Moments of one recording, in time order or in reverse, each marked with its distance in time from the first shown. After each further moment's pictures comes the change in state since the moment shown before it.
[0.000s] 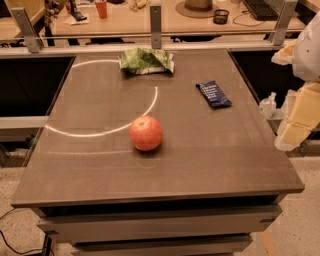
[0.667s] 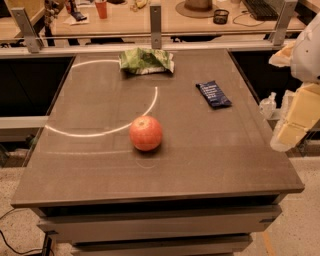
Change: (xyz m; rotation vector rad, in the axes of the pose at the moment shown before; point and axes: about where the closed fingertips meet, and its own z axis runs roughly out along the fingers) arm -0.003 0.003 0.003 -0.016 -0.042 0.025
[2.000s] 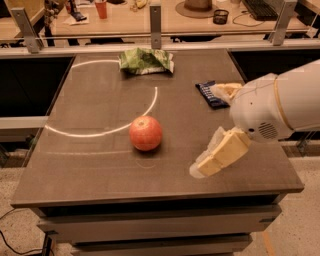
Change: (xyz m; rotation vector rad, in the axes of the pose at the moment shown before) arm -0.105 0.059 0.063 -0.036 -0.552 0.067
